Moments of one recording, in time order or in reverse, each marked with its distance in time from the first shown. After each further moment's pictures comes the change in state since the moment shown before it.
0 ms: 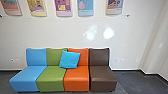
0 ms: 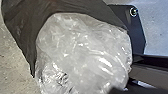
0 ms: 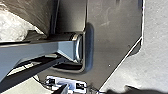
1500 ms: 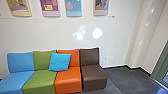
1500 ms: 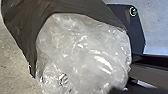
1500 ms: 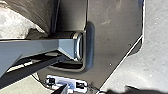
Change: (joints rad) left arm 0.003 0.000 -0.001 0.000 0.003 0.001; right arm -0.015 0.005 -0.002 -0.003 0.018 -0.001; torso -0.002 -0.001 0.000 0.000
